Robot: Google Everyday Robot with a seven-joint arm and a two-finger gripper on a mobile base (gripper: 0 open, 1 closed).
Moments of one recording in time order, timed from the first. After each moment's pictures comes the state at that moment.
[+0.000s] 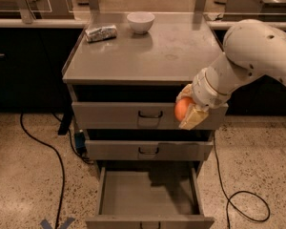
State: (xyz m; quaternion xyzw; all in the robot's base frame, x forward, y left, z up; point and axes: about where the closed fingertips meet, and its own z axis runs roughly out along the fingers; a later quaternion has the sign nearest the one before) arm 0.556 -0.133 0.799 -0.71 0.67 0.05 0.22
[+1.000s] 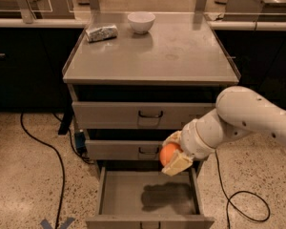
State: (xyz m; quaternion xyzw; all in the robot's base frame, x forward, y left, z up) arm 0.477 -0.090 0.695 -0.64 0.70 0.18 0.24
